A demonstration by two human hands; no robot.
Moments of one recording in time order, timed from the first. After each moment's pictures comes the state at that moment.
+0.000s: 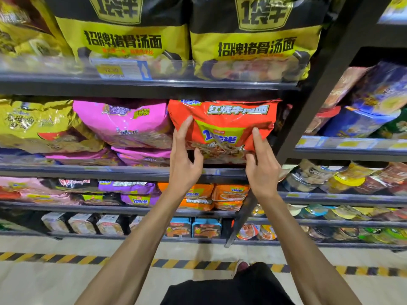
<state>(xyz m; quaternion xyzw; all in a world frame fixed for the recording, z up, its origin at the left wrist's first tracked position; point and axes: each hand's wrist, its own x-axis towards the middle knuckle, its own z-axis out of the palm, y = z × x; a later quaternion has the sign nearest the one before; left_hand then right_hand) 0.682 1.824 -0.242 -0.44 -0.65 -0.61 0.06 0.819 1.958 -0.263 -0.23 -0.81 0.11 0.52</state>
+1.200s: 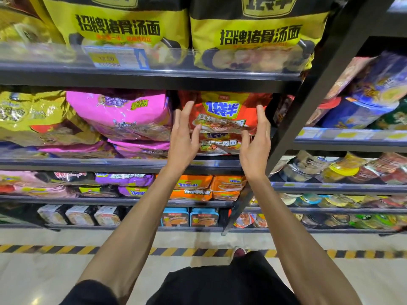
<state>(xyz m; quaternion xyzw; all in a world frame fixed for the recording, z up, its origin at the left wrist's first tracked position) 0.650 1.848 -0.239 -0.44 -0.73 -0.52 0.06 0.791 1.958 -0.243 -0.34 -0.75 0.31 0.46</state>
